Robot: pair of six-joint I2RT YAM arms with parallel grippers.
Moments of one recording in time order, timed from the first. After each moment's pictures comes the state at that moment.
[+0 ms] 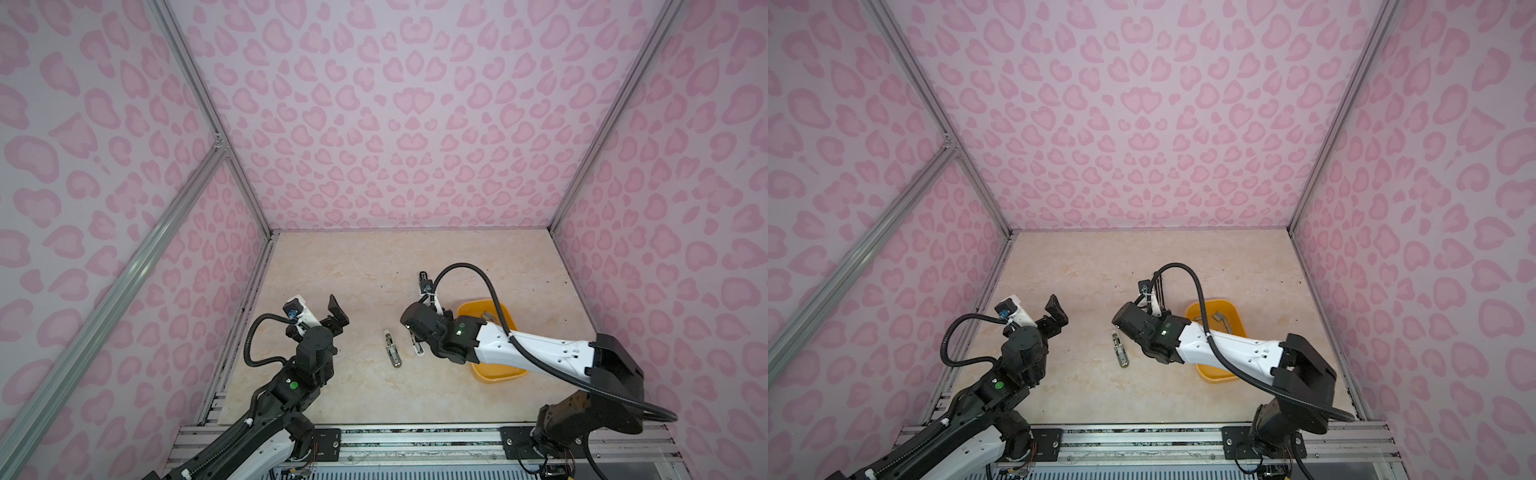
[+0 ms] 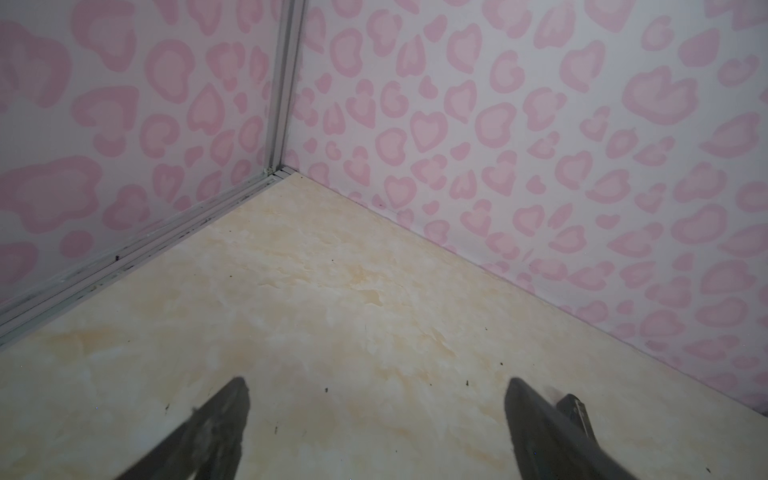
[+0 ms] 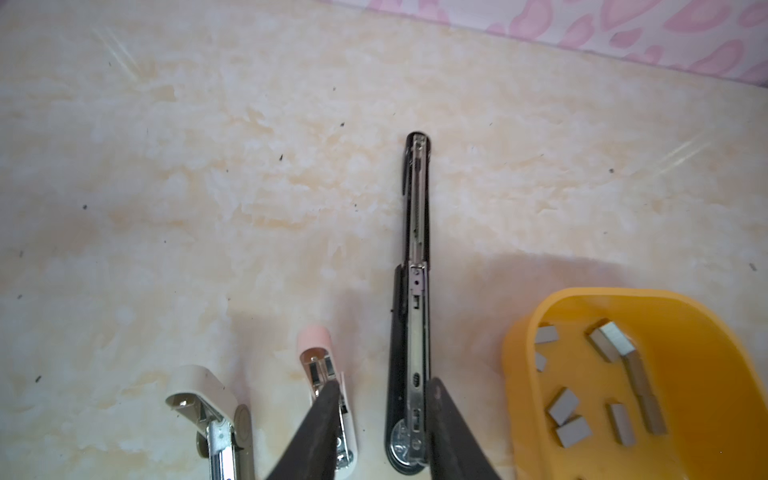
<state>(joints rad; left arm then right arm) -0.62 0.68 0.38 0.07 -0.78 -0.55 1.05 1.50 1.11 -0.55 0.69 0.67</state>
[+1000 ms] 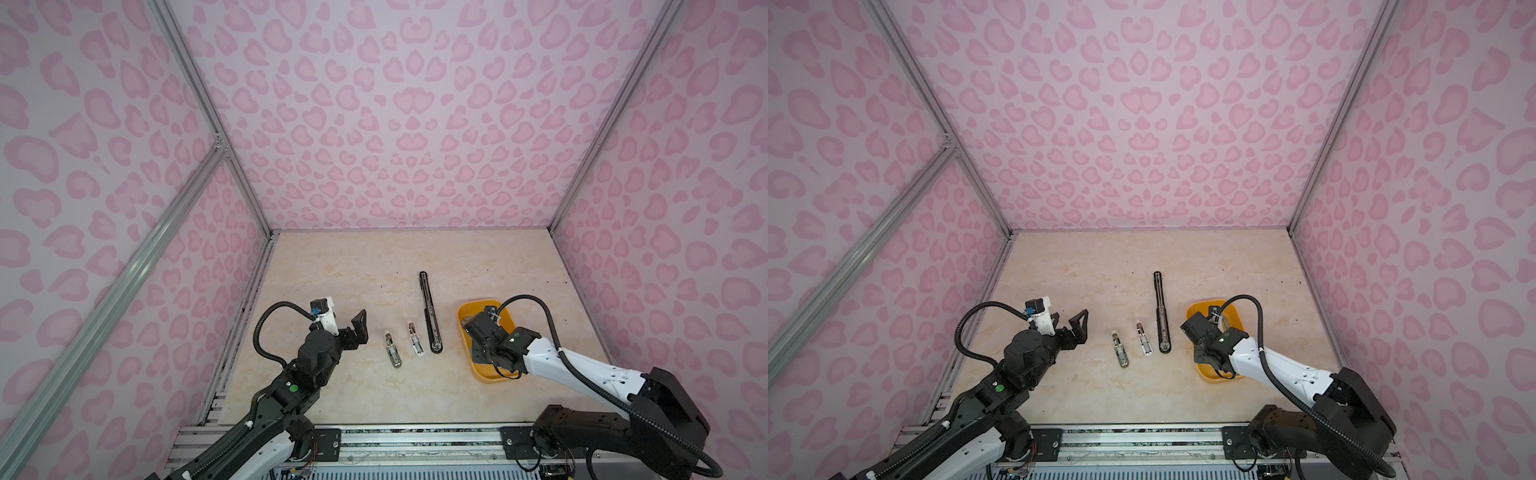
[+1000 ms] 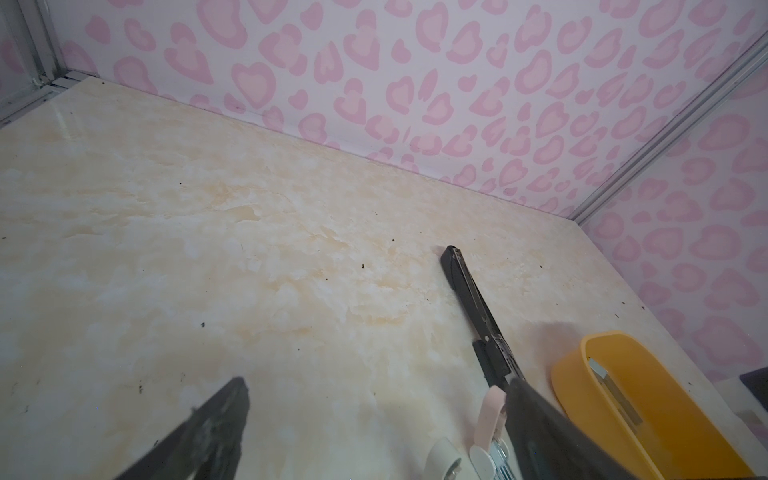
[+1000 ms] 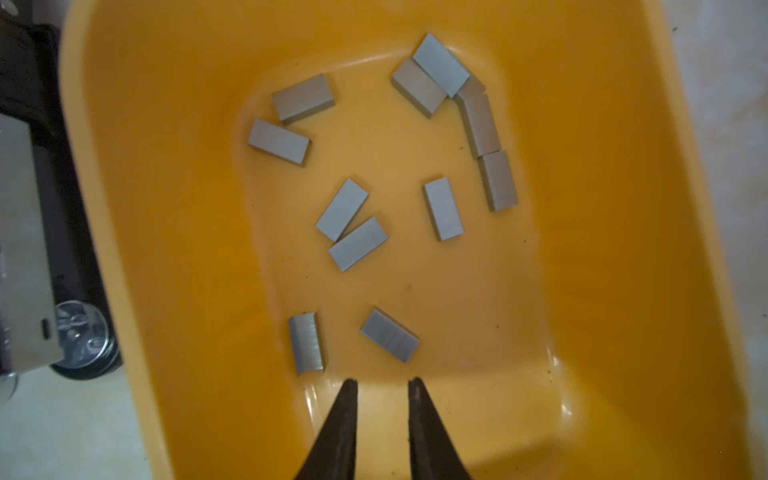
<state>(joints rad) -0.62 0.66 0.33 0.05 -0.35 -0.50 0.71 1.24 0.65 -0.67 0.35 0.76</state>
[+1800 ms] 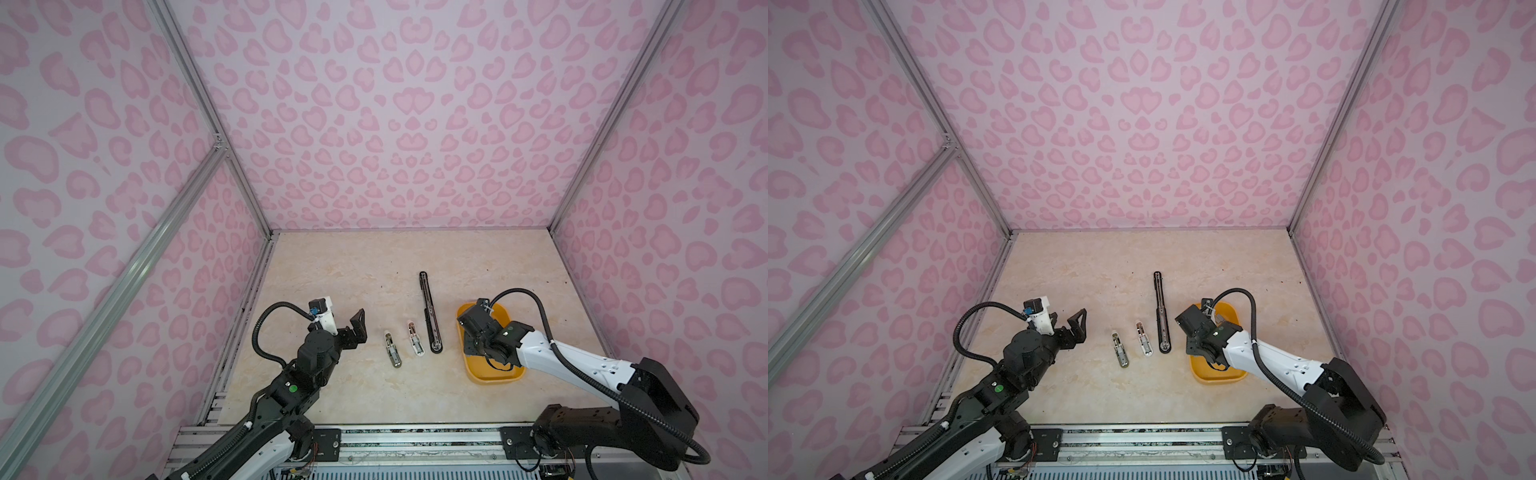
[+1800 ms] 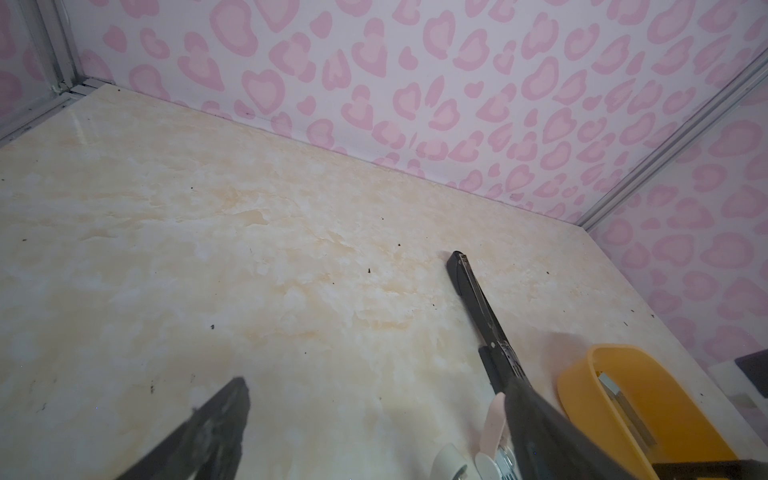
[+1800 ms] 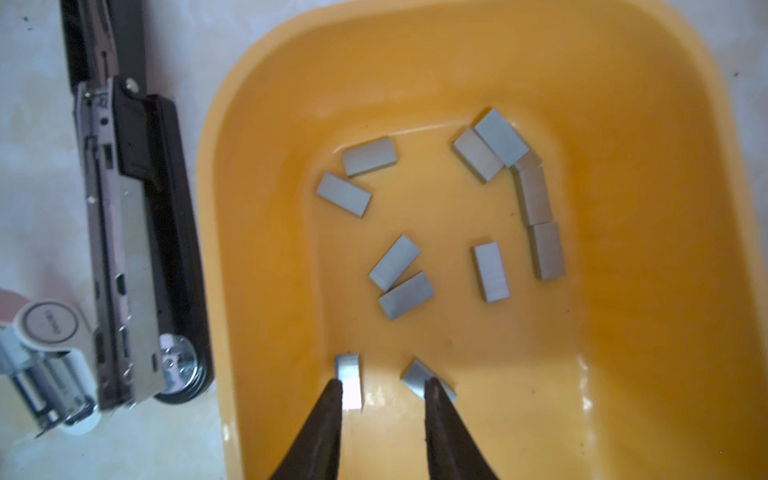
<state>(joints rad) -0.62 0.66 0.33 0.04 -0.37 -0.50 0.68 1.31 0.73 -0.60 0.34 0.71</state>
